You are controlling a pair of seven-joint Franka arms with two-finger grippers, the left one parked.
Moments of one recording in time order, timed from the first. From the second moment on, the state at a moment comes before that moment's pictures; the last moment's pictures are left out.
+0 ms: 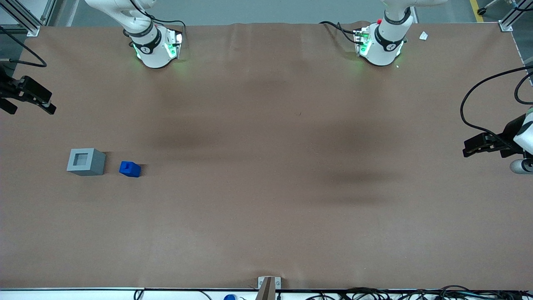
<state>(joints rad) -0.01 -0.06 -0.02 -1.58 0.02 1.63 0.00</state>
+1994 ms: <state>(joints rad) -0.01 0.21 -0.03 -1.99 0.02 2.17 0.03</state>
